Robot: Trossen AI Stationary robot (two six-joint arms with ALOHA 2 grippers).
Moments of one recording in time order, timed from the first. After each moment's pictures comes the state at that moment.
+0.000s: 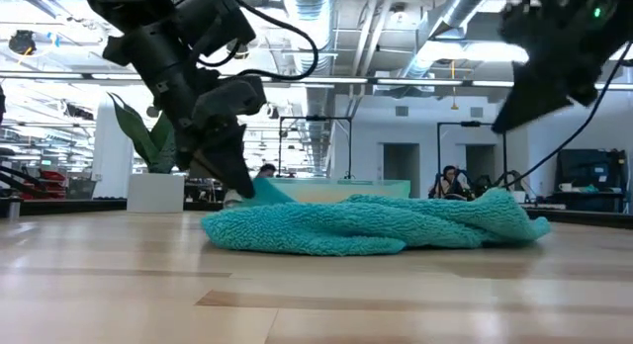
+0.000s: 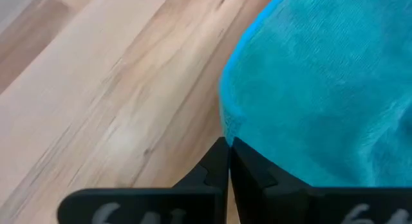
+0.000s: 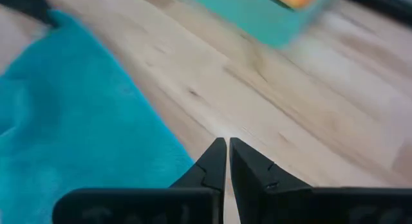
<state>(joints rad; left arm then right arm) -0.08 1.58 0.74 -0.09 -0.20 -0.58 0.51 1.23 0.72 -0.77 0.75 1.18</state>
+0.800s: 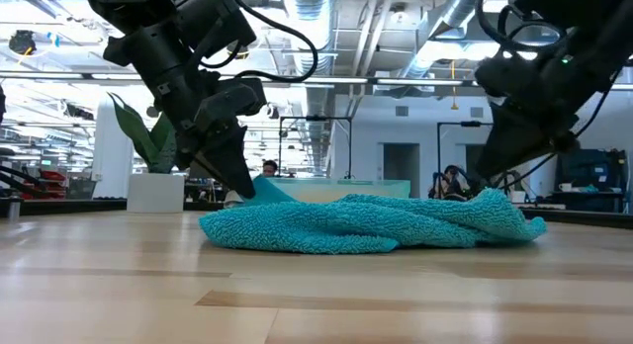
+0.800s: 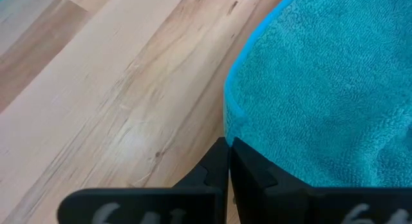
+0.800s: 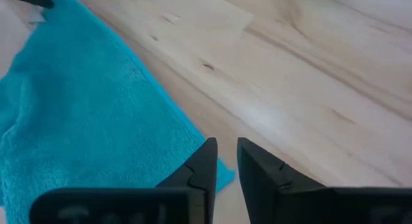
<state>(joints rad) -0.08 1.58 0.74 -0.10 -0.23 -0.59 0.34 1.23 0.54 -0.37 0.52 1.05</state>
